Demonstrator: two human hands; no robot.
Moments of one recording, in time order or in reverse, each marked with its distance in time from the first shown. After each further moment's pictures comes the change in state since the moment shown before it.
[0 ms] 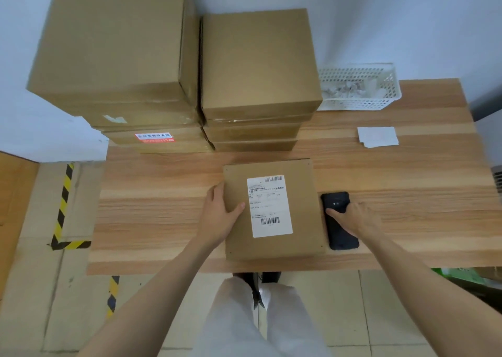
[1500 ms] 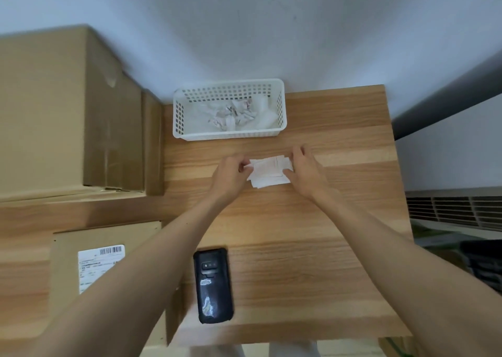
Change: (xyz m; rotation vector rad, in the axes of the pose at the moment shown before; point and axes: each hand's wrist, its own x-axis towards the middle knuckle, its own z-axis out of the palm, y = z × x) left_hand 0.205 0.305 0.276 0.213 -0.058 0.126; right_hand 0.265 0.123 -0.160 0.237 0.136 -0.472
